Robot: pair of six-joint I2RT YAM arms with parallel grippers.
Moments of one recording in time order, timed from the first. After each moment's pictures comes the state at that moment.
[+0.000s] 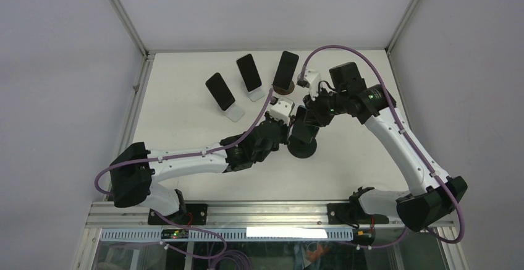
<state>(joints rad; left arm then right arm) -1.17 1.46 0.98 0.22 -0.63 -0.27 0.46 1.25 1.36 -1.04 -0.42 -0.36</state>
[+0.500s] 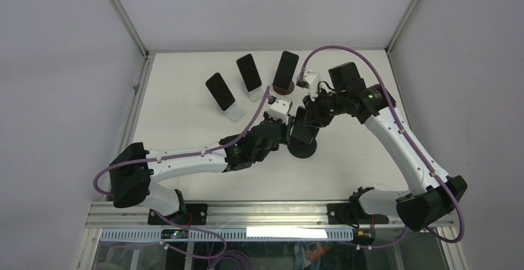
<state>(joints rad) -1.18 1.46 0.99 0.19 -0.64 -0.33 0.46 1.26 1.36 -1.04 -0.42 -0.36</state>
